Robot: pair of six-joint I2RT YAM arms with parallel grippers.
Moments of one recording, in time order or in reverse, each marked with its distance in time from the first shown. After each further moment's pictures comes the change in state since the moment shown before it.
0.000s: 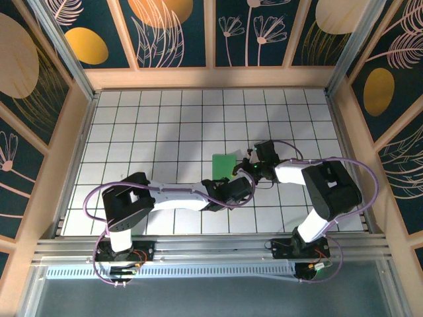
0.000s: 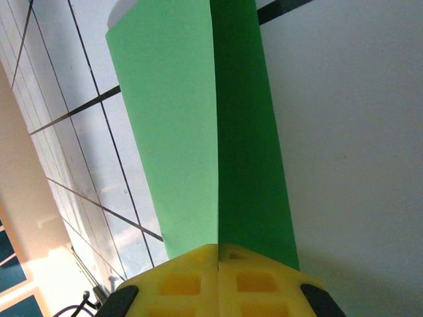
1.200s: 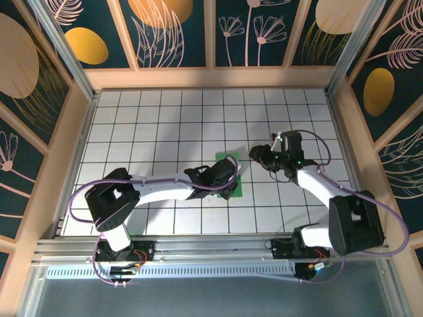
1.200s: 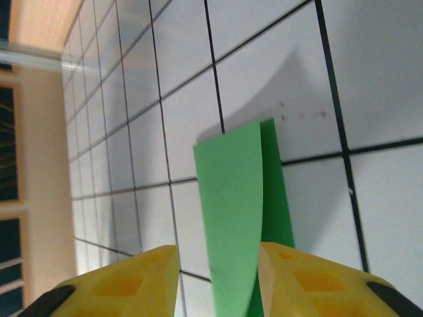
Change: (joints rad) left arm 0.175 -0.112 -0.109 0.146 0.367 -0.092; right arm -0.188 -0.352 -0.040 -0.118 0.082 -0.108
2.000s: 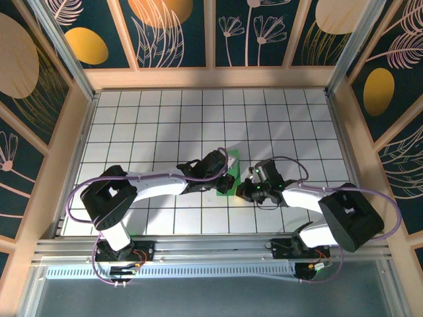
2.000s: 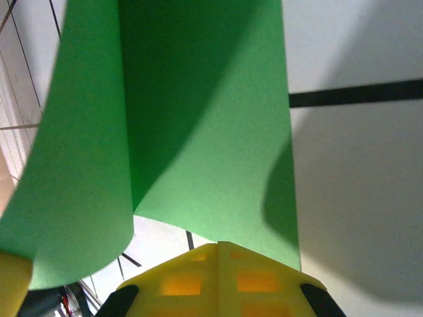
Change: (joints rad) left arm 0.087 -0.019 -0.043 0.088 0.201 -0.085; right arm 0.332 0.076 -0.215 0.108 0.035 0.113
